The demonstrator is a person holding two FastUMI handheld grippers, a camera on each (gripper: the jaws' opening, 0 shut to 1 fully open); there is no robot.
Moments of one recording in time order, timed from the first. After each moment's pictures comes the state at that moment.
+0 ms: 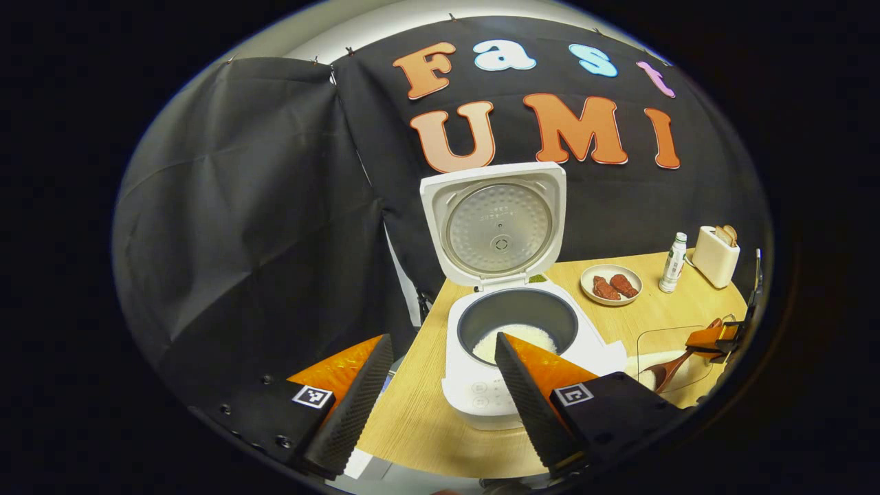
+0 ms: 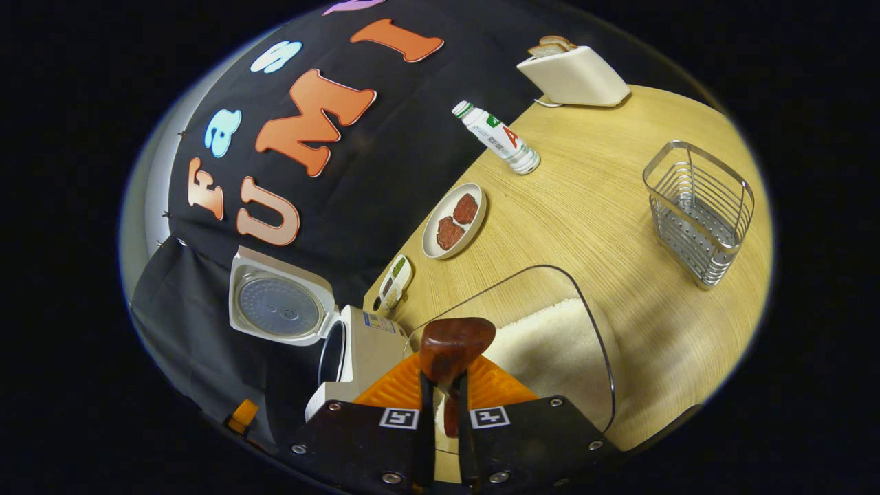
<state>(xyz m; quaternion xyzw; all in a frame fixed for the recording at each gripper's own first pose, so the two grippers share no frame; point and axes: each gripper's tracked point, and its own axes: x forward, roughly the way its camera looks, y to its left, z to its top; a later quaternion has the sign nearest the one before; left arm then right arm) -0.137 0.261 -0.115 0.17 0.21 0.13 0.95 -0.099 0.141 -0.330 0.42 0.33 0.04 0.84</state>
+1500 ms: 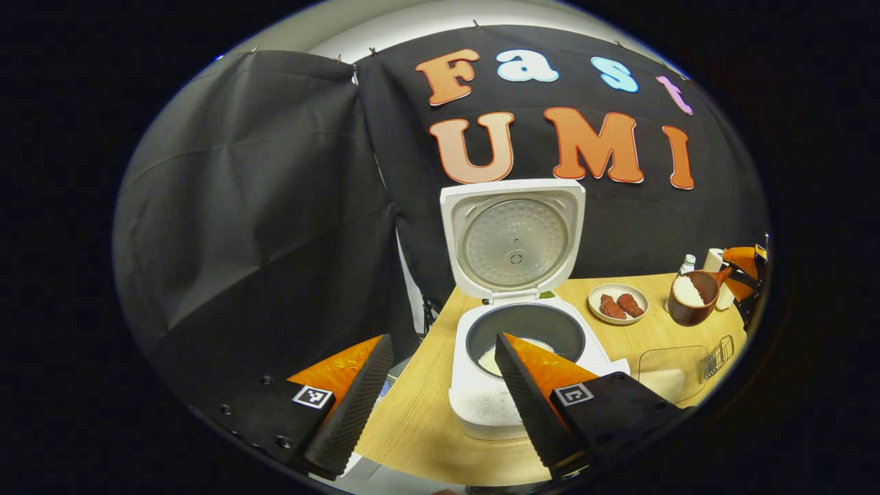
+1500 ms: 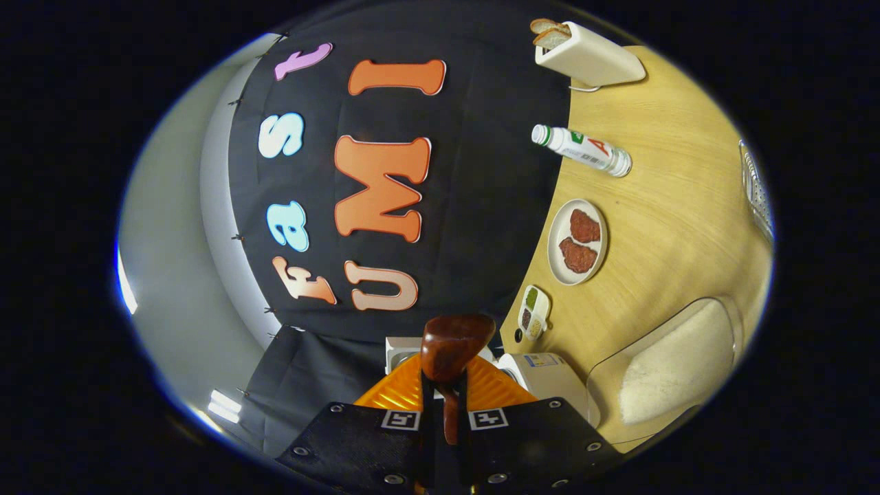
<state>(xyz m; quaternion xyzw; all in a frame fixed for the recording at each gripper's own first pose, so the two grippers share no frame) -0.138 0.291 -0.104 0.12 0.19 0.17 0.96 -0.022 0.178 -0.159 0.63 0.22 0.15 0.73</state>
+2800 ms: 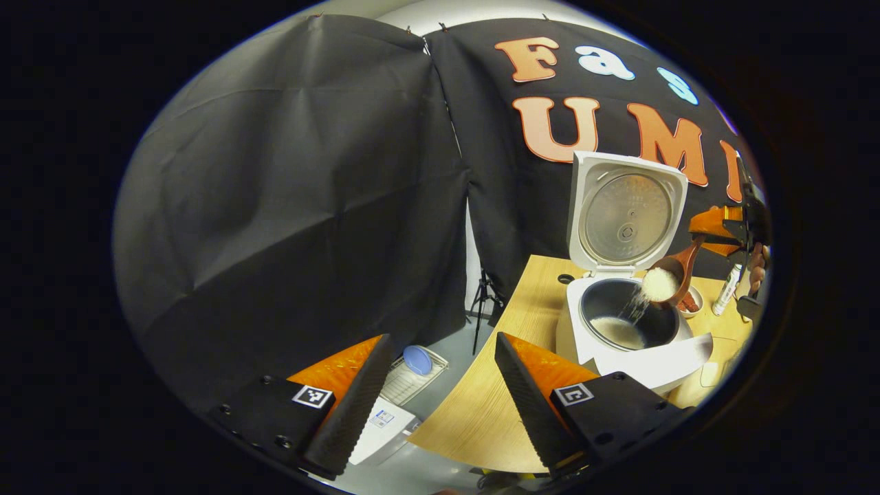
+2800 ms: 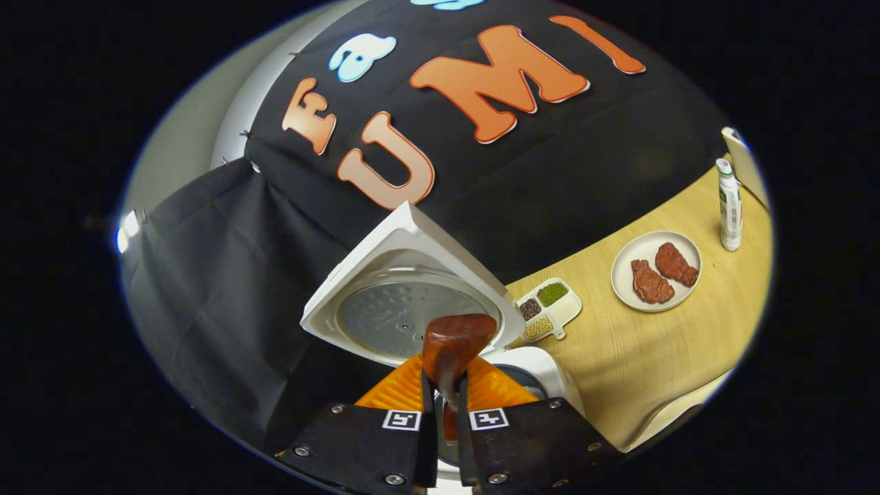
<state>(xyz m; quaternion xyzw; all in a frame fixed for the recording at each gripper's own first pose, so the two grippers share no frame) -0.183 0.435 -0.121 0.09 0.21 0.26 0.94 0.046 0.392 -0.172 0.27 0.27 0.21 0.90</state>
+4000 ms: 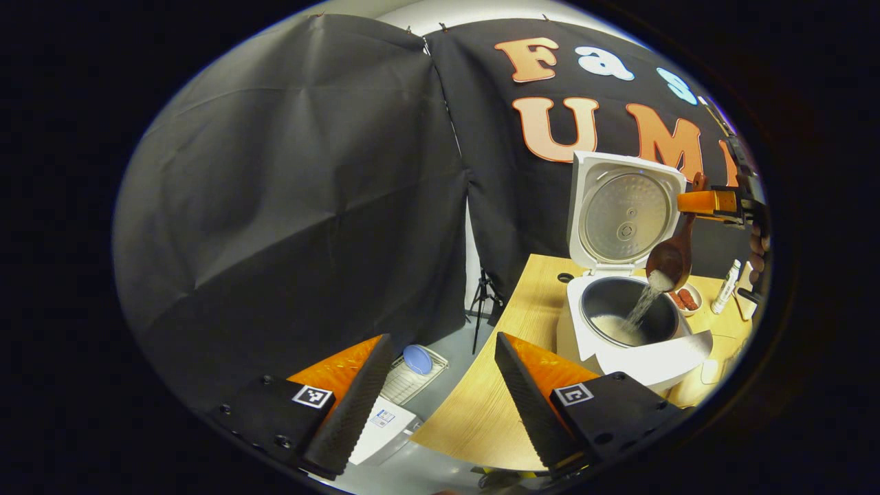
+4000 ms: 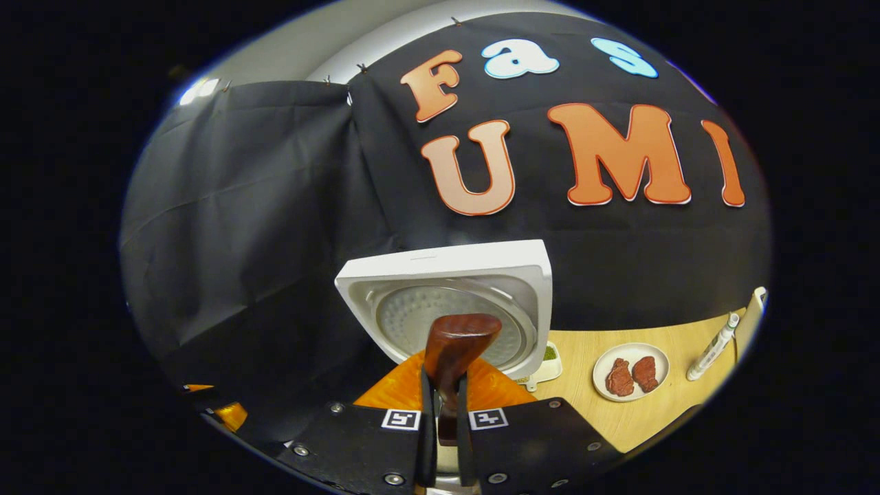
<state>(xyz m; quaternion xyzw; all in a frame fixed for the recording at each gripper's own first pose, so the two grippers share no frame) -0.193 0.442 -0.117 0.09 0.21 0.26 0.94 0.036 0.426 -0.126 0.04 0.16 0.27 0.95</state>
